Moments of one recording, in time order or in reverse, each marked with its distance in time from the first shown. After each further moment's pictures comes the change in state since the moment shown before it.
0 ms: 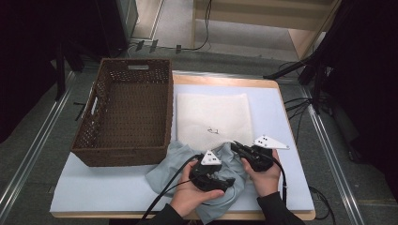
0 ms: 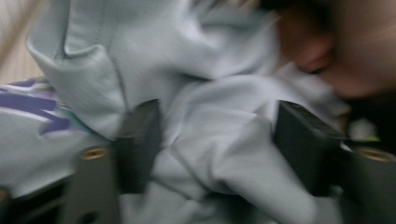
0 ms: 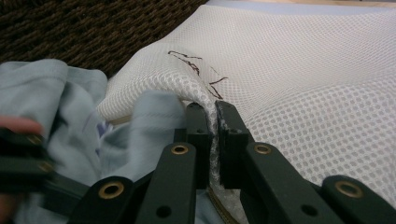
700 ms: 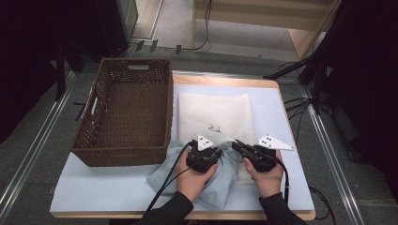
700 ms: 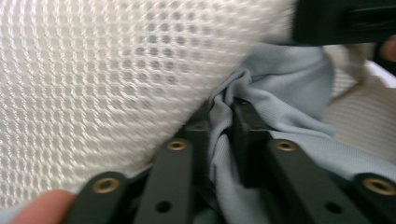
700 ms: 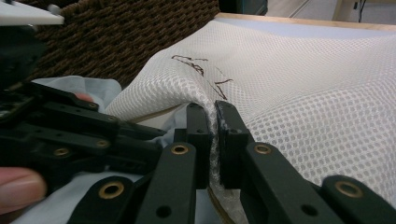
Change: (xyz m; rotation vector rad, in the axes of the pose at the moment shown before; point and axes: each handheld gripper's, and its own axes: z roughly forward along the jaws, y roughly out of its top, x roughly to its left) left arm 0.029 0.019 -0.004 -0.186 0.196 -0.099; right arm 0.004 0.008 -0.011 -0.042 0.014 -0.014
